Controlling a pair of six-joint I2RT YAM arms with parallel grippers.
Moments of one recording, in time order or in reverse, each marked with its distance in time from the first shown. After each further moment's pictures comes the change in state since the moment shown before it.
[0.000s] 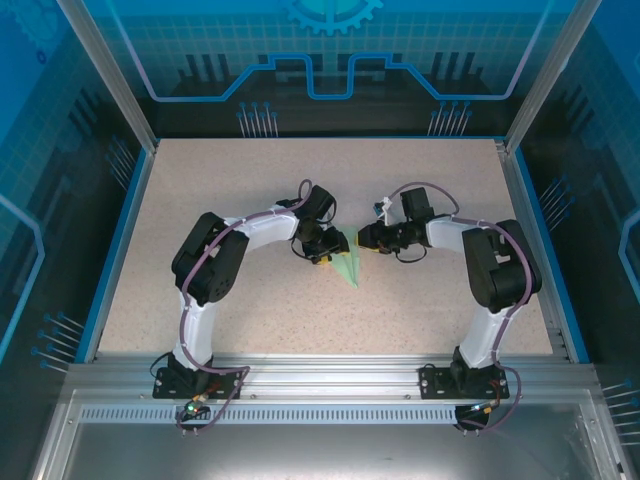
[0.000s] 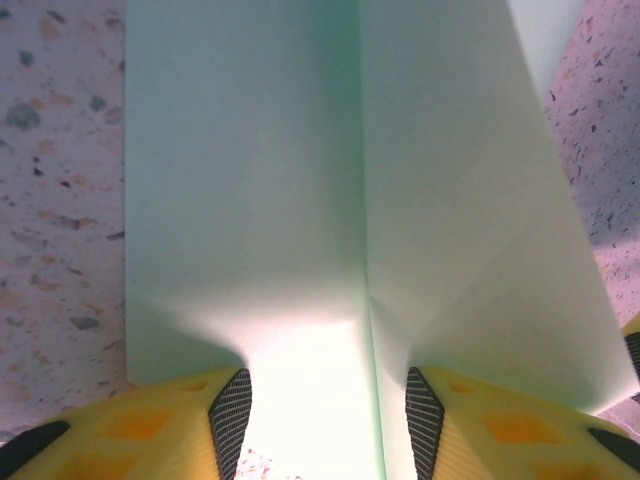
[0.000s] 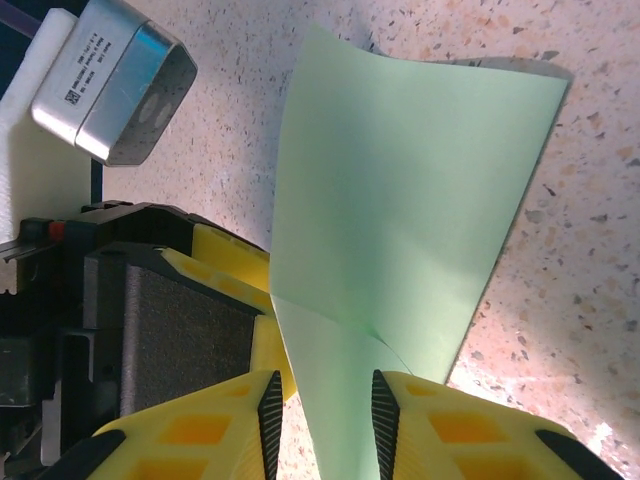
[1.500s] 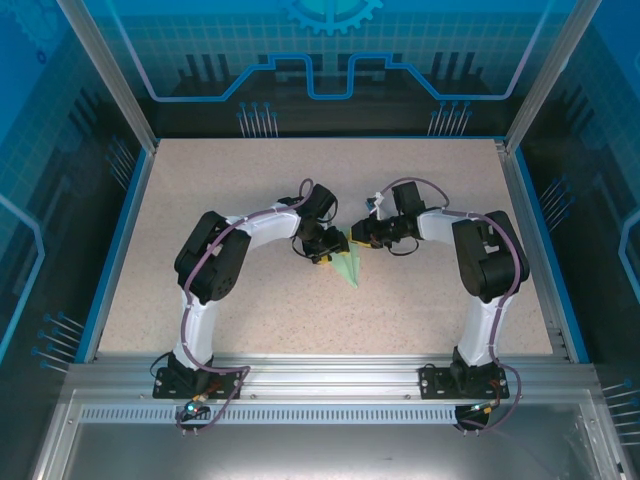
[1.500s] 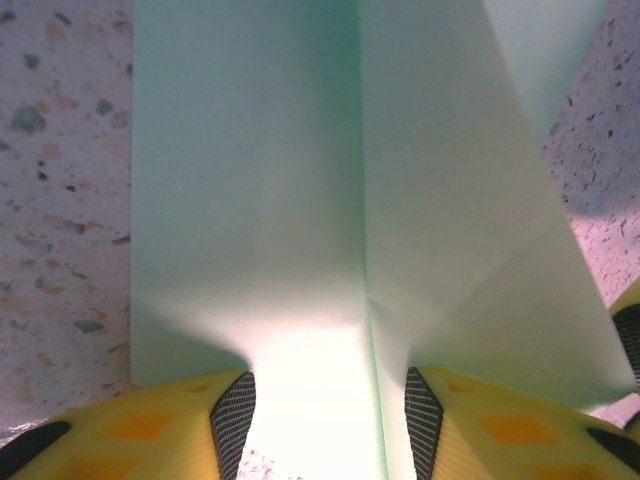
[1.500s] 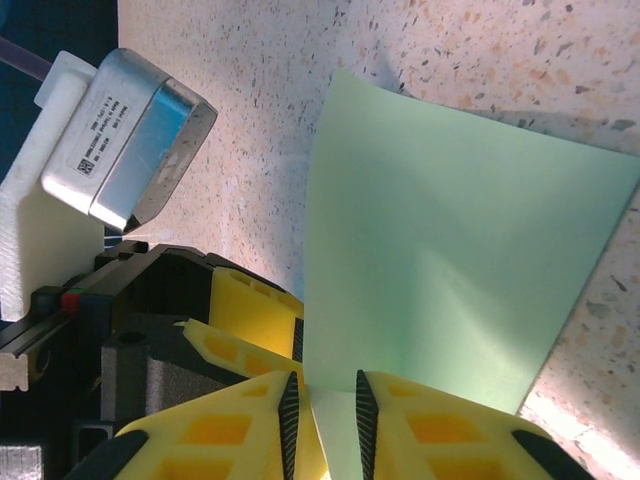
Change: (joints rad) left arm 0.000 0.022 0.037 -0.044 -0.001 0.000; right arm 0.027 0.098 0.109 -0.011 -0.034 0.041
